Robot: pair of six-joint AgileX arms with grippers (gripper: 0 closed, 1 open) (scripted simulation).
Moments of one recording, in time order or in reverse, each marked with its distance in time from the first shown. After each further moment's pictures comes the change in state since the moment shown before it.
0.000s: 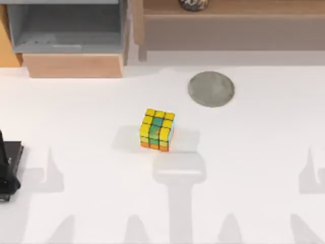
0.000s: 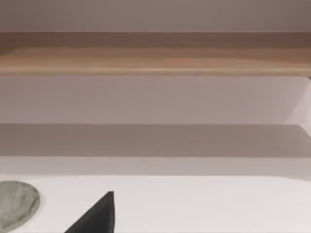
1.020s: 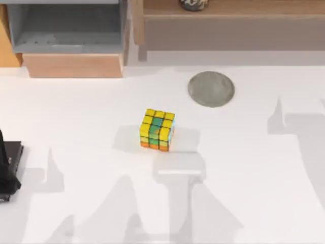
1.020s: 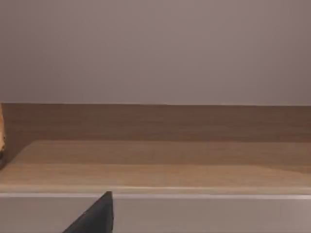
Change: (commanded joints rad) left arm 0.000 0.000 0.000 0.000 0.000 0.000; right arm 0.230 0.757 0.500 0.255 0.244 0.001
